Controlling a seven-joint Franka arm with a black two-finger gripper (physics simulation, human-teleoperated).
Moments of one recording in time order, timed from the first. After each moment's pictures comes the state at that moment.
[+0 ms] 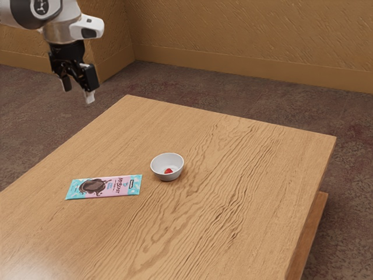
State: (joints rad) arm -0.05 -0.11 0.09 -1.66 0.11 1.55 0.21
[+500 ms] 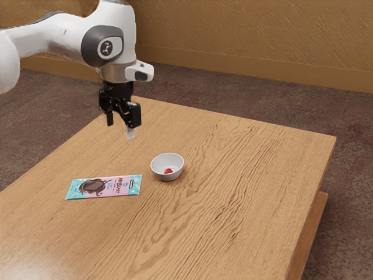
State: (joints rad) arm -0.08 0.17 0.01 -1.62 0.09 1.60 0.18
